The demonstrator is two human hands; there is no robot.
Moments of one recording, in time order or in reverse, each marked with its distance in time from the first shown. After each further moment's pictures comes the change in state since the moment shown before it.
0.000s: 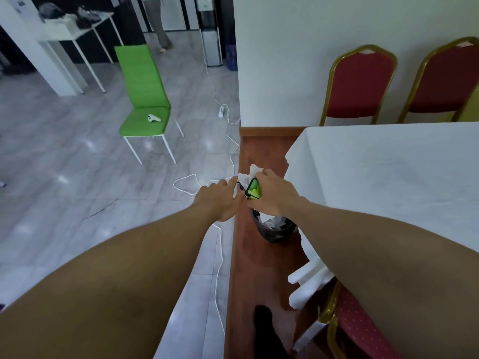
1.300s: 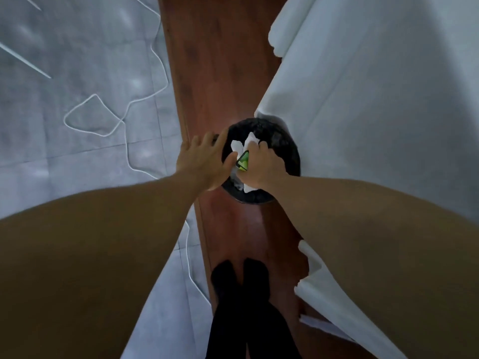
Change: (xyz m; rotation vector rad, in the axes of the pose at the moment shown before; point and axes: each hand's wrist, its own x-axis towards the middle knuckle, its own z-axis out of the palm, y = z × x) left_hand 0.475 -0.034 0.359 0.075 -0.153 0.237; right_hand 0.318 0.311 0.382 0.048 -0.272 0.520
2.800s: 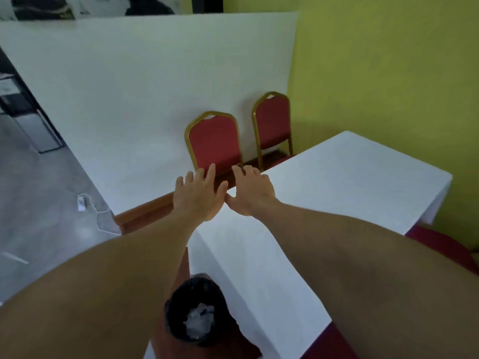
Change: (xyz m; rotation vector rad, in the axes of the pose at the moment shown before) left_hand -0.188 0.297 -0.498 0.145 0.488 0.252; right_hand -0.371 0.053 -0.510 -0.137 0.739 0.131
